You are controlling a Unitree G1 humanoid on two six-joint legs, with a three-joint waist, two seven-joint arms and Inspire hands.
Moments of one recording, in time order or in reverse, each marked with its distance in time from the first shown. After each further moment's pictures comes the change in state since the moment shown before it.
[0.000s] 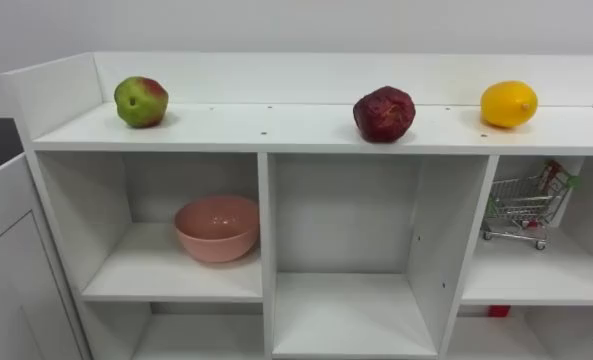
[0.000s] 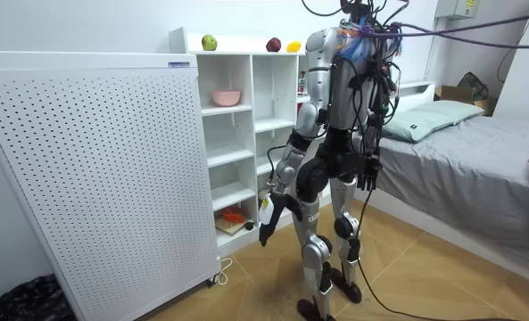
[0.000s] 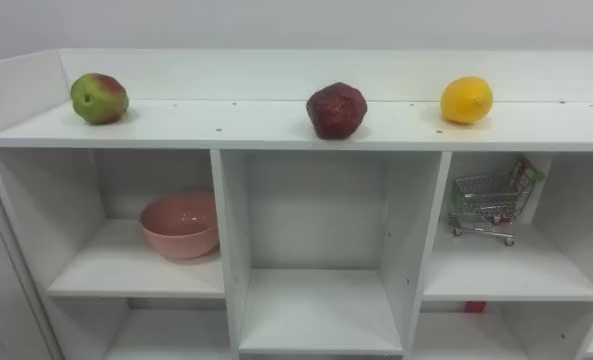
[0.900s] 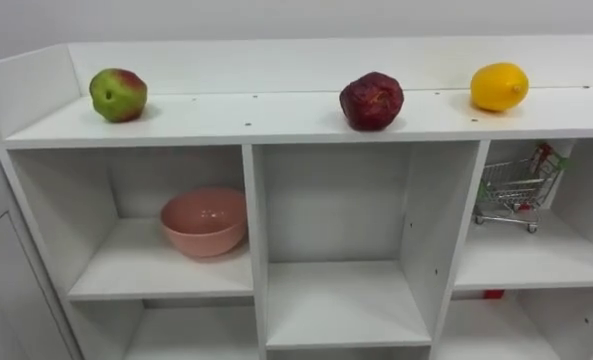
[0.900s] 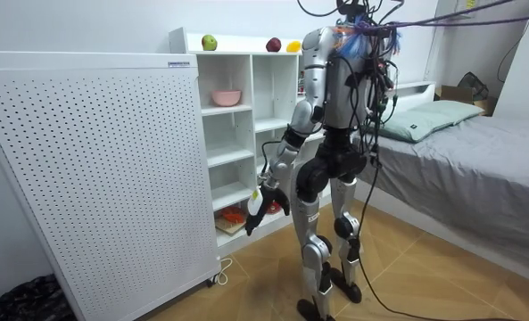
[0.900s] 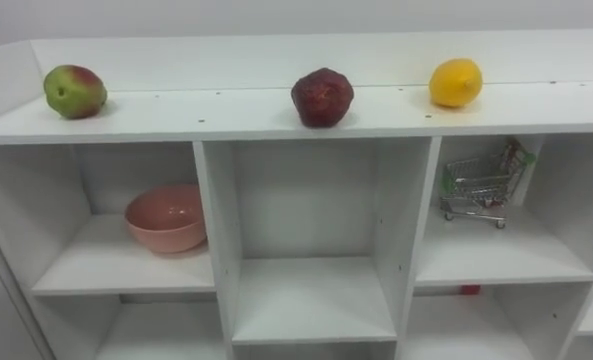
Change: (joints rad) left arm -0.009 0.014 0.031 -0.069 -0.036 -0.082 0.050; right arm -0.032 0.000 -0.238 -0.814 0.484 -0.140 -0.304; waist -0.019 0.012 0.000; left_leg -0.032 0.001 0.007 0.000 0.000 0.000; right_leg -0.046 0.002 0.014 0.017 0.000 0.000
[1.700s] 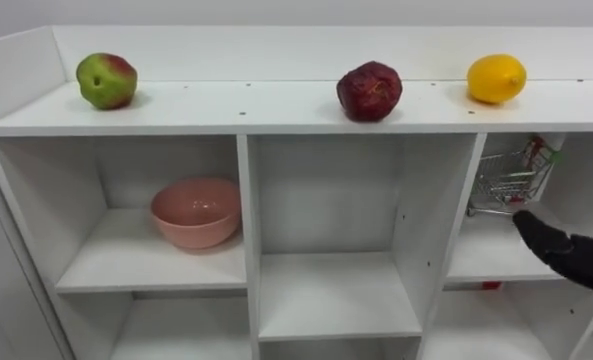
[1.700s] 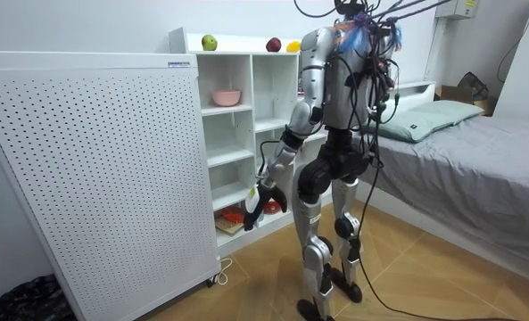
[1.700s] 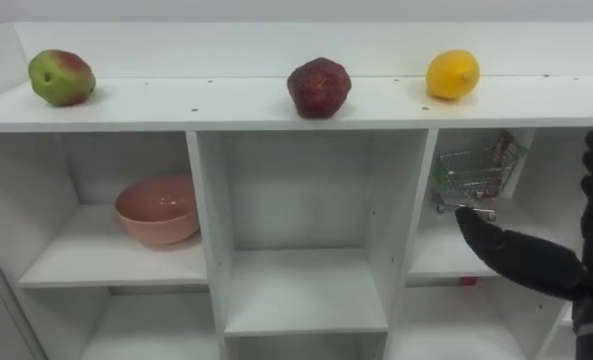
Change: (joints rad) left arm -0.008 0.033 0.000 -0.033 -0.022 -0.075 -0.026; right arm -0.120 -0.150 0.014 -0.758 -0.023 -0.062 -0.050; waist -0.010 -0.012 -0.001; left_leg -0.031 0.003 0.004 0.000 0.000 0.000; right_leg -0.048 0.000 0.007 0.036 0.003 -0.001
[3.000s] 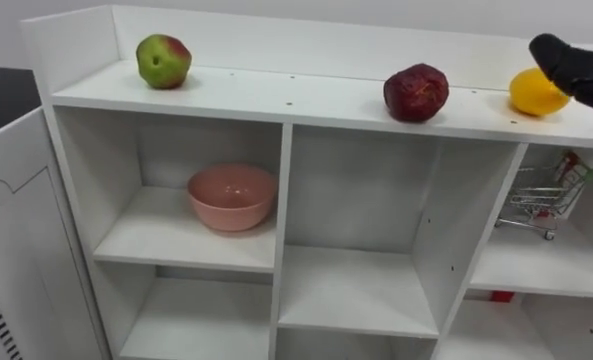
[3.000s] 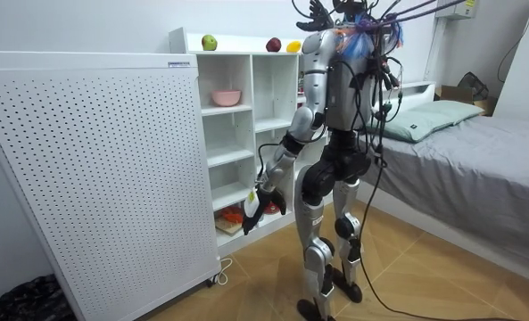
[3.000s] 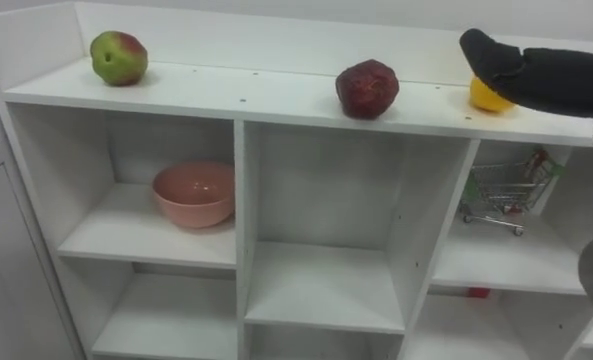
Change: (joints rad) left arm -0.055 0.039 0.006 -0.018 0.002 0.022 -0.028; right arm -0.498 -0.184 0.011 0.178 0.119 0.032 0.071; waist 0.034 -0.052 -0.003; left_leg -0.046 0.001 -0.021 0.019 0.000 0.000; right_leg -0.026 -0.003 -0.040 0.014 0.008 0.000
